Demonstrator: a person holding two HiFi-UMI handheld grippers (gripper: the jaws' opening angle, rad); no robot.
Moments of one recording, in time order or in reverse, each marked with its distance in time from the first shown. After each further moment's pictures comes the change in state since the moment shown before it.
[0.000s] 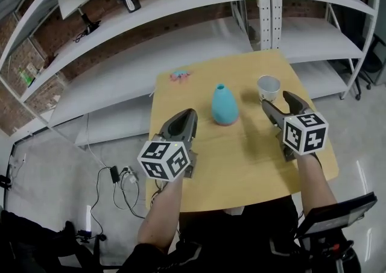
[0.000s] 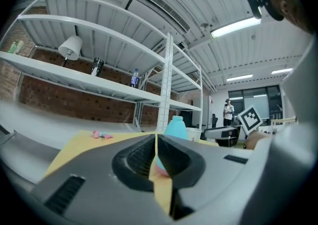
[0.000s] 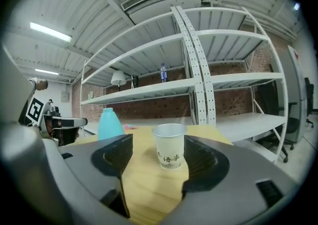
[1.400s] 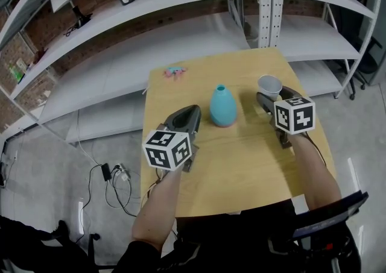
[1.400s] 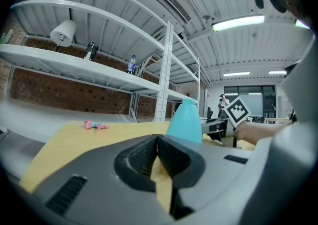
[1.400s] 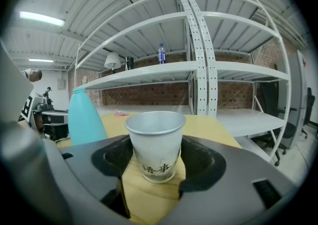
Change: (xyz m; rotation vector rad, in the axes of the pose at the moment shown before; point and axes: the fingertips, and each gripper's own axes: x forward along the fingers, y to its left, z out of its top) left arm 0.043 0.012 -0.029 -0.004 0.102 -0.069; right arm 0.060 -0.025 -0.020 -0.045 0.173 -0.037
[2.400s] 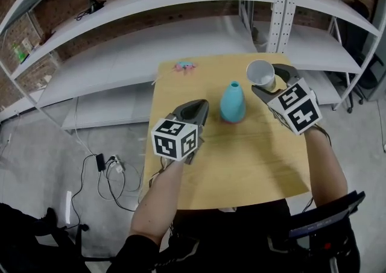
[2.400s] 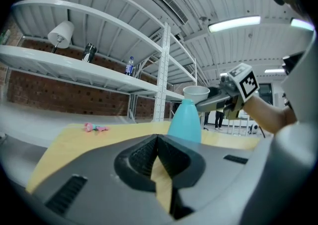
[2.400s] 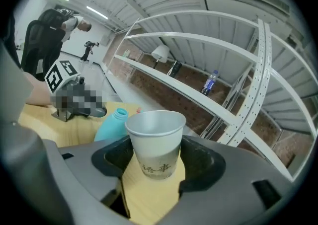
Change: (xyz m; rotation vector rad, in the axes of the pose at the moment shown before) left arm -0.006 0.003 -0.002 0.049 0.000 -0.029; right arm -0.027 0.087 0.085 -0.666 0.023 0.086
